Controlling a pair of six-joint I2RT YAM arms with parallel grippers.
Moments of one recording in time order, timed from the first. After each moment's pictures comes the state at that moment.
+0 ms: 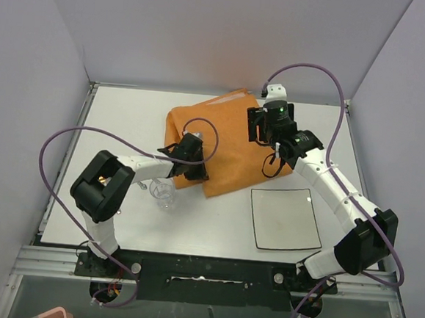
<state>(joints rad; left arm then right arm) -0.58 1.83 1.06 -0.12 0.08 -0.75 0.52 1.47 1.39 -0.51 0.39 0.10</state>
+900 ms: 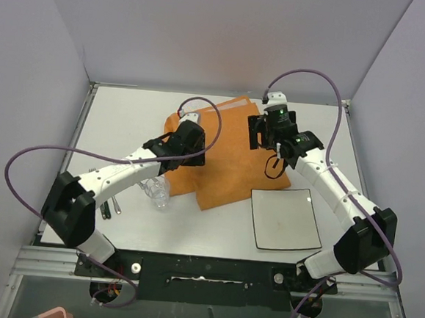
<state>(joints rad) -0.70 1.59 1.20 -0.46 -0.26 -0.62 0.50 1.47 1.37 -0.60 0.35 0.12</state>
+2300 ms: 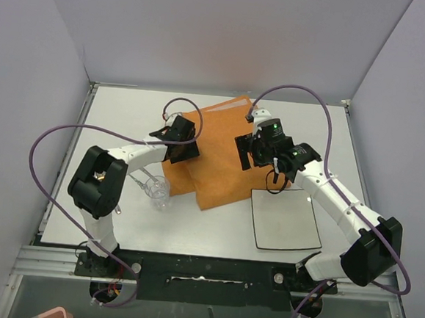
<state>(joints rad) -0.51 1.83 1.23 -0.34 -0.20 -0.79 0.57 1.38 1.24 -0.64 0.16 0.06</state>
